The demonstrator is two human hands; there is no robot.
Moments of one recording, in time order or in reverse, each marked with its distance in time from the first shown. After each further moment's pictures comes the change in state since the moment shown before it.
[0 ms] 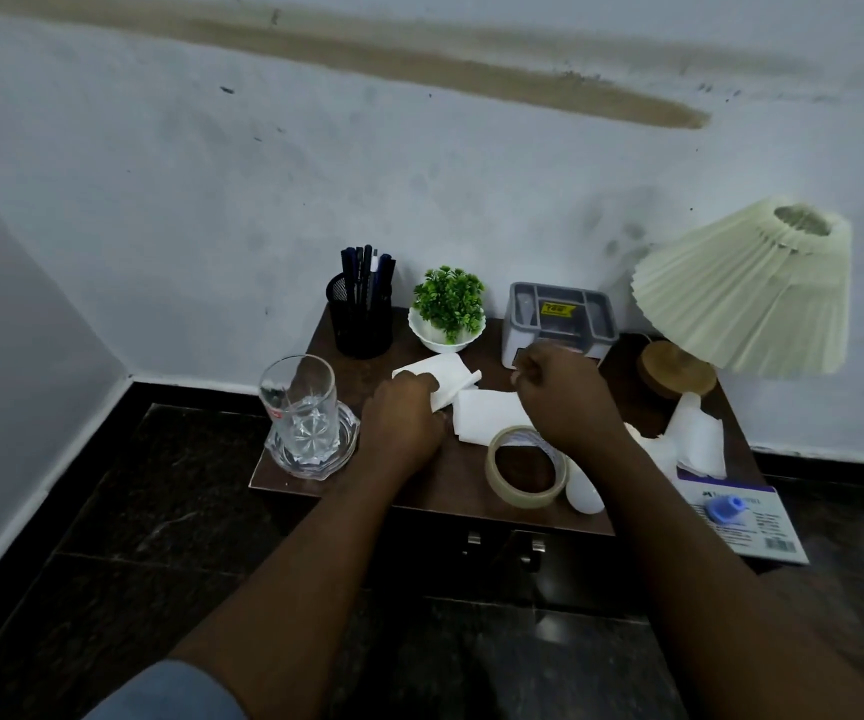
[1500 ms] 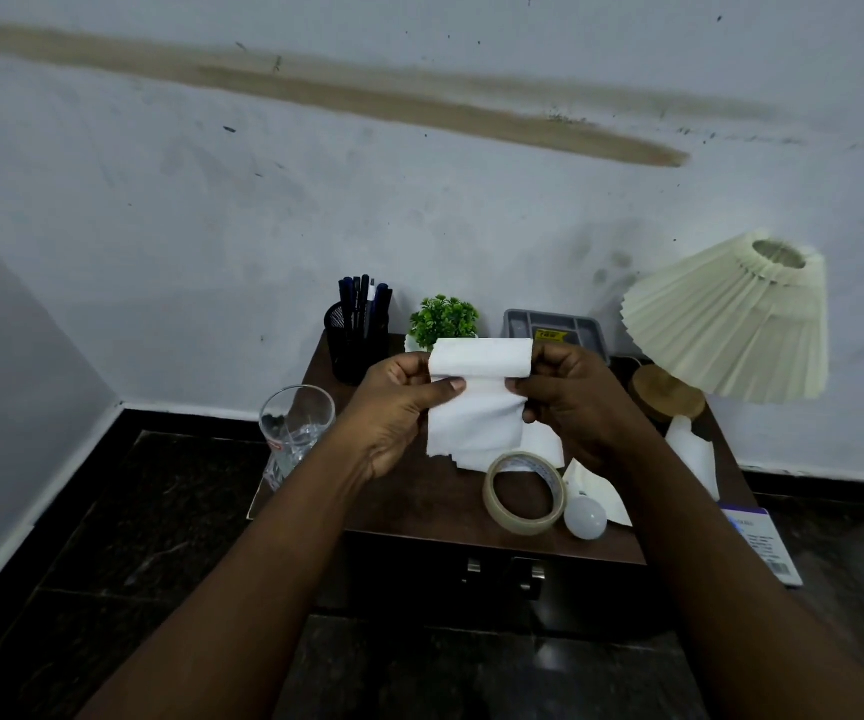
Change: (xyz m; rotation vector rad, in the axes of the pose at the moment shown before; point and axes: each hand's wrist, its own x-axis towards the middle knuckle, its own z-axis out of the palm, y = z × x) left_hand 0.011 0.025 -0.058 -1.429 -0.219 -0.264; right_hand 0.007 -0.011 -0.030 1.105 -0.212 0.117
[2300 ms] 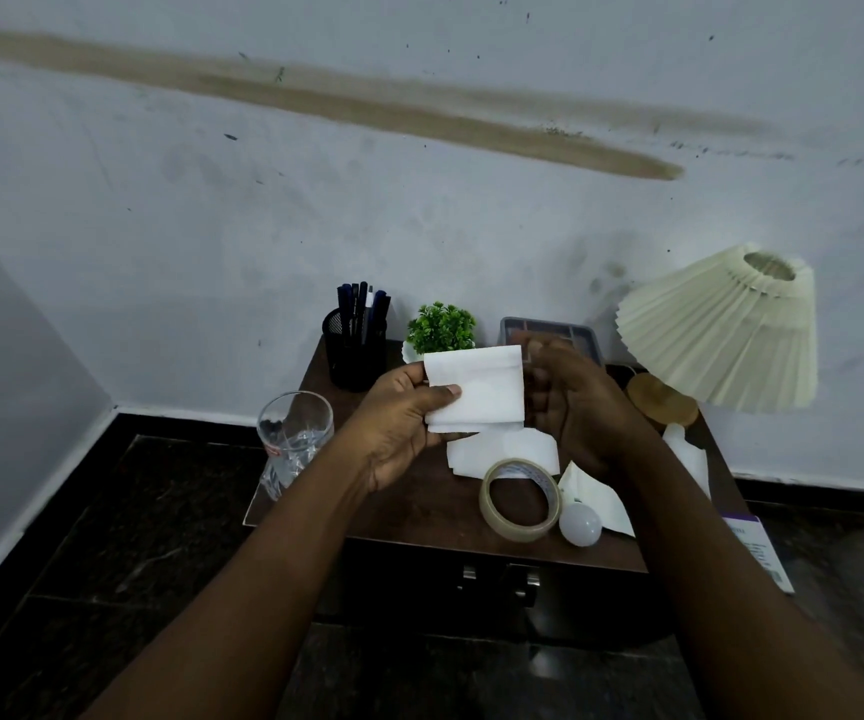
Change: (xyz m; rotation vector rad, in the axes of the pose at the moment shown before) left_hand 0.002 -0.002 0.003 -0.098 -0.062 -0.116; right_hand 0.000 -0.009 -0.003 0.180 0.015 0.166
